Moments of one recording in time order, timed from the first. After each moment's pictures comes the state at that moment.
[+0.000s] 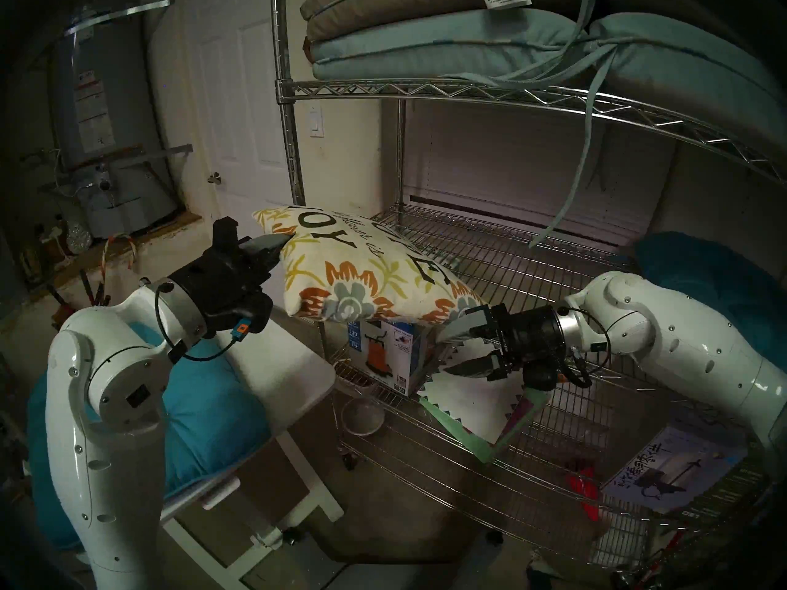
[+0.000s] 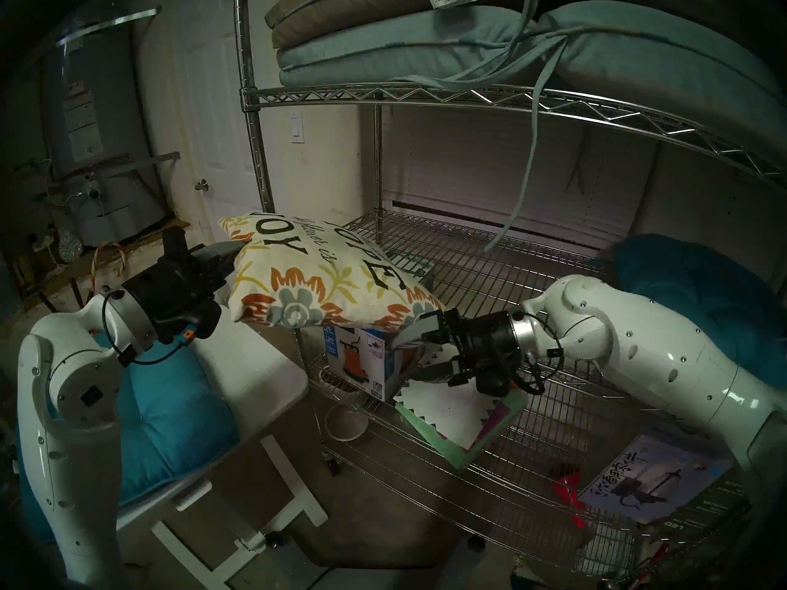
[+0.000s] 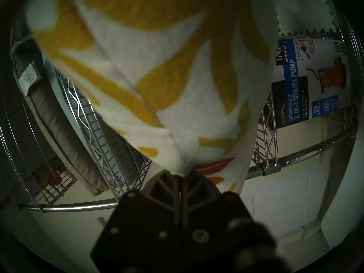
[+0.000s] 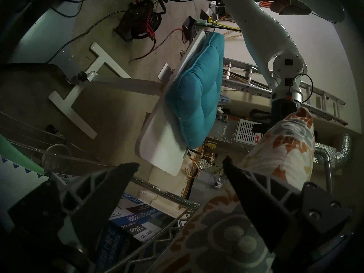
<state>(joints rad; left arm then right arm) 1.66 -1.33 -1.89 -2.35 1.09 -0.56 -0.63 -0.76 -0.47 0.59 -1.76 -0.75 -0.96 0.05</state>
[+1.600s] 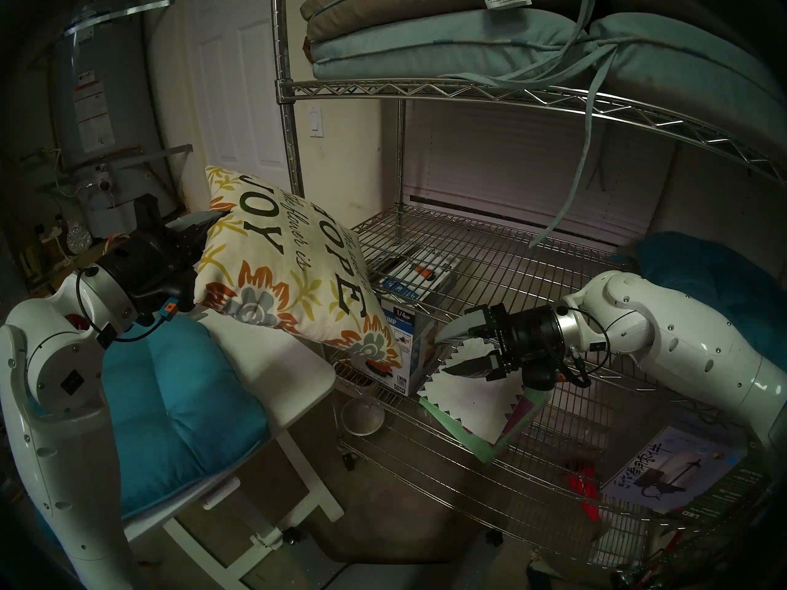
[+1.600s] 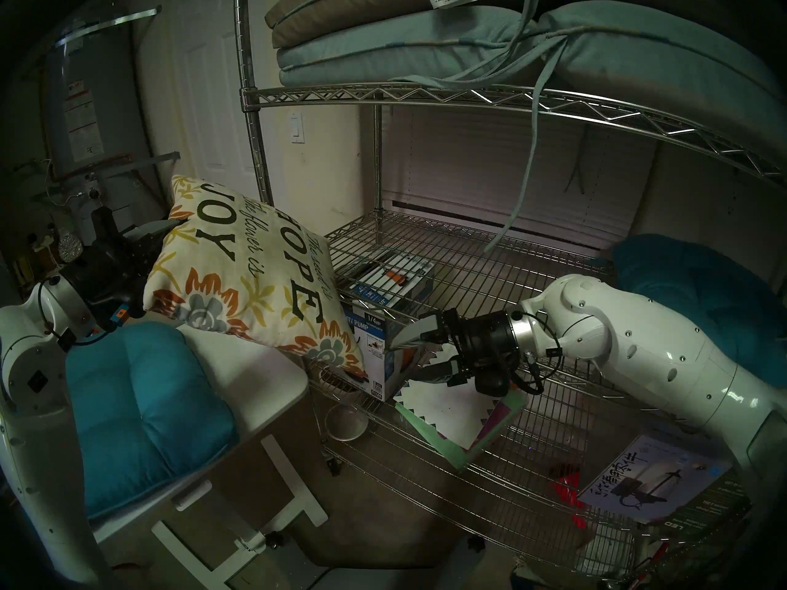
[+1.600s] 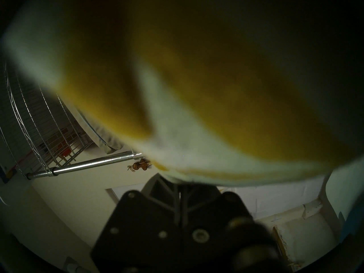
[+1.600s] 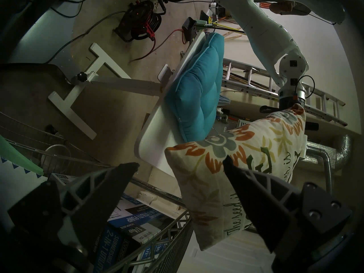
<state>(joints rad) 1.64 -1.30 -2.13 -2.35 0.93 -0.58 -0.70 -0.75 -0.47 0.58 -1.76 -0.75 -0.96 0.05</state>
